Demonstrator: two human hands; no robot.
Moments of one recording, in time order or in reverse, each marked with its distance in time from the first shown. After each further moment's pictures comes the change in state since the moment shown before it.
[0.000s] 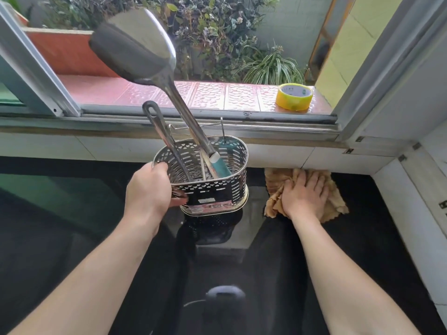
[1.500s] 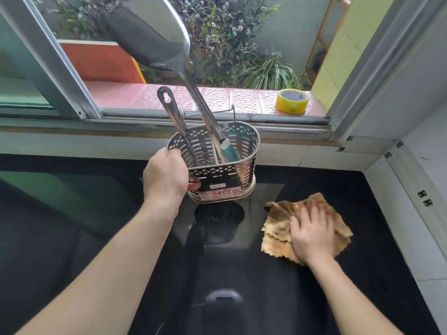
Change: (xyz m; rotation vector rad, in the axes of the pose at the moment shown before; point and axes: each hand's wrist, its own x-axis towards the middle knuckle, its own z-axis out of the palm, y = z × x) left_hand -0.033 0.040 -0.014 -0.021 0.049 0.017; right_hand -0.108 0.066 0.009 0.019 0.002 -0.189
